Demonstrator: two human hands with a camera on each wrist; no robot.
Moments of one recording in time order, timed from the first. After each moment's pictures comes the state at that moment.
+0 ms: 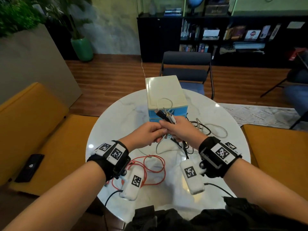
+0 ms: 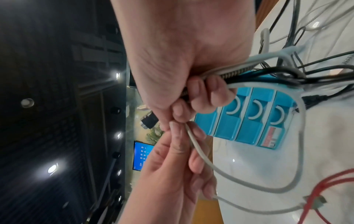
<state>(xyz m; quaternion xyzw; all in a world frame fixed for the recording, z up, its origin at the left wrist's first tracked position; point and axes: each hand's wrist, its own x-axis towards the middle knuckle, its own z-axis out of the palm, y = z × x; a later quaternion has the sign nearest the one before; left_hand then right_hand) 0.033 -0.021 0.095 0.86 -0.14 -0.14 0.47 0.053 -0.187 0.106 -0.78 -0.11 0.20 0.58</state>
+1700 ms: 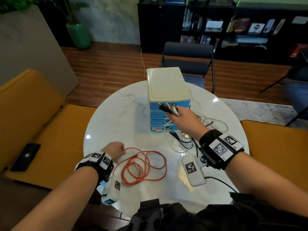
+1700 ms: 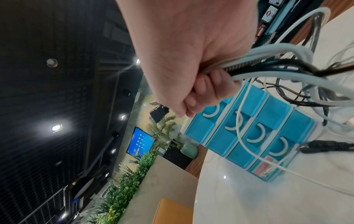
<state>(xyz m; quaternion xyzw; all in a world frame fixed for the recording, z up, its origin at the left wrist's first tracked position) 0.004 0.081 -0.008 0.95 0.08 -0.27 0.15 0.063 -0.183 0.112 -0.92 -0.12 0.10 0.36</state>
